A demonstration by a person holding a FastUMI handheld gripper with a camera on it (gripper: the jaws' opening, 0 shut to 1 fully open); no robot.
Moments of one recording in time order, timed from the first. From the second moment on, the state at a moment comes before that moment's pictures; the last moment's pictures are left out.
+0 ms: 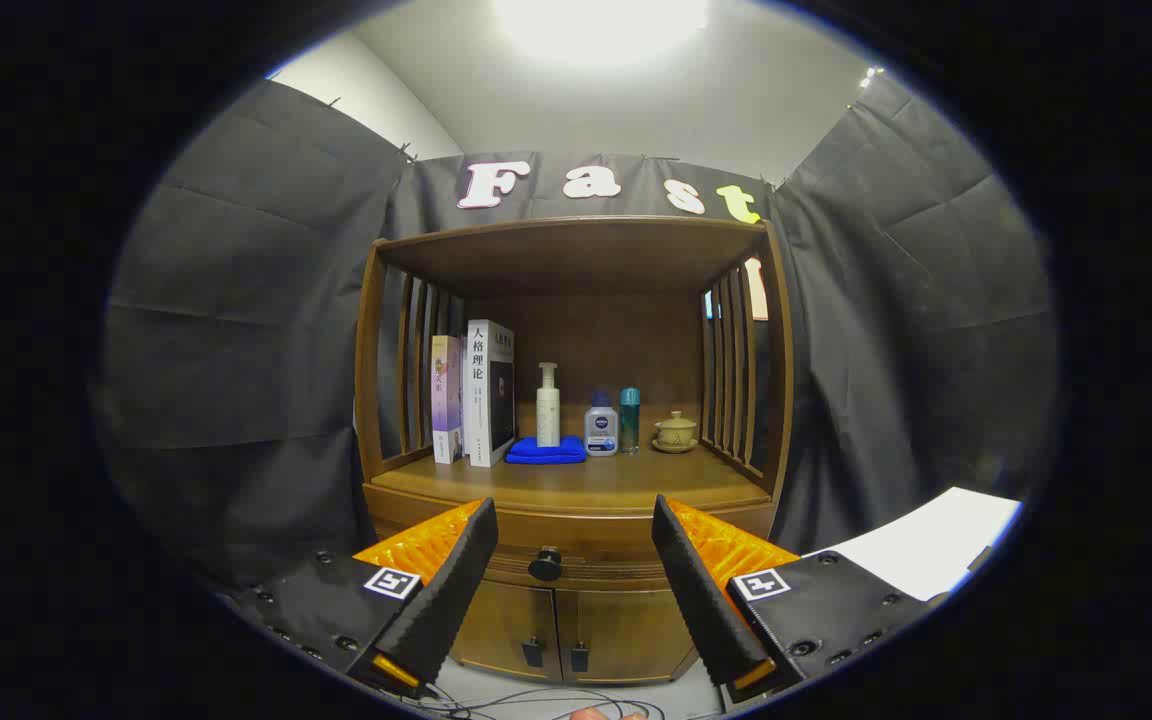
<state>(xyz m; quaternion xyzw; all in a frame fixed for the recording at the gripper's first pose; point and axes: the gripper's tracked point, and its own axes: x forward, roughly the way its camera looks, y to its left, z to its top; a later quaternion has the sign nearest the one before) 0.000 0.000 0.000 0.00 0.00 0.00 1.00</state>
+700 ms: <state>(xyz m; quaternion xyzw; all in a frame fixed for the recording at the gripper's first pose) 0.019 -0.006 -0.025 -0.01 0.02 -0.01 1.00</state>
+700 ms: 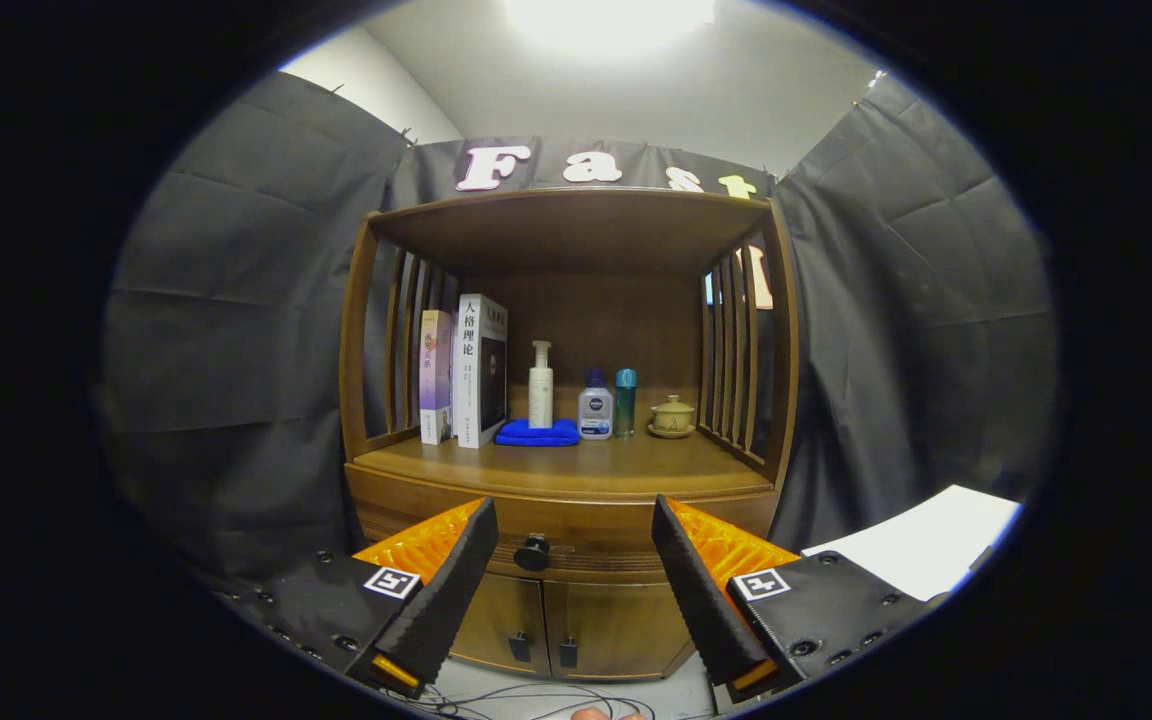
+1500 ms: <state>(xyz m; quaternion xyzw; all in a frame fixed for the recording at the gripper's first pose) 0.062 -0.003 -0.033 0.00 0.03 -0.01 1.00</state>
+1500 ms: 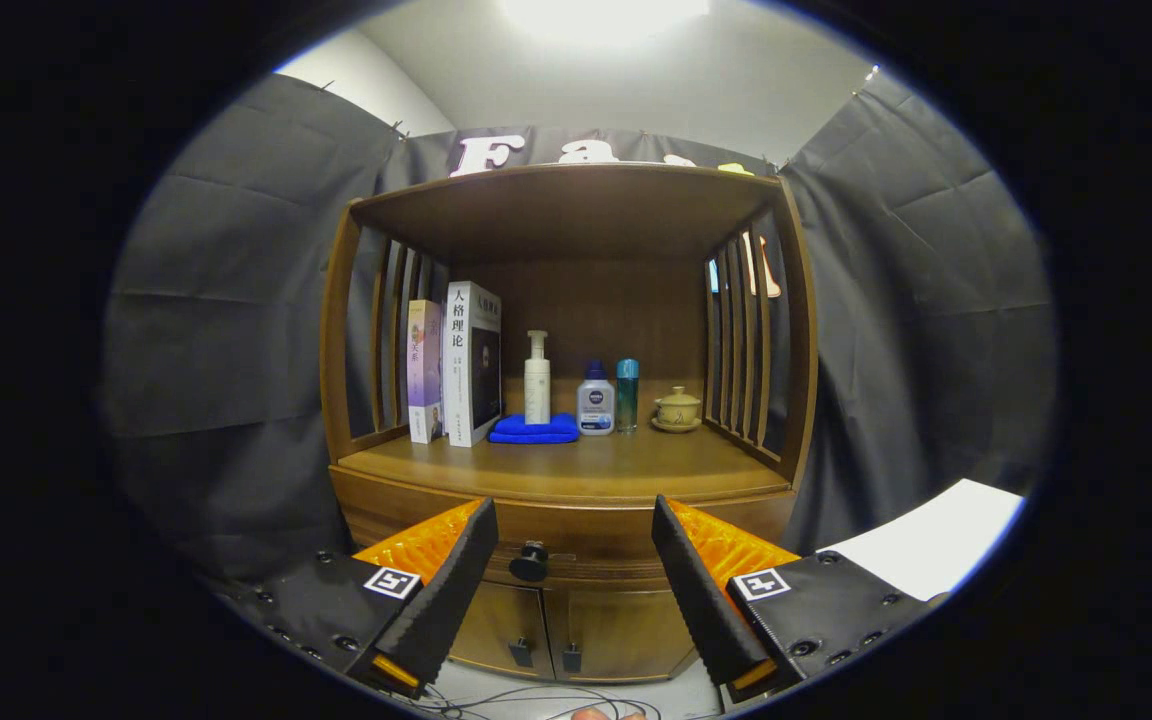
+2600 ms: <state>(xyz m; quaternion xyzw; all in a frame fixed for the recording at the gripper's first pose) 0.169 0.032 -0.148 -0.01 0.12 0.00 0.99</state>
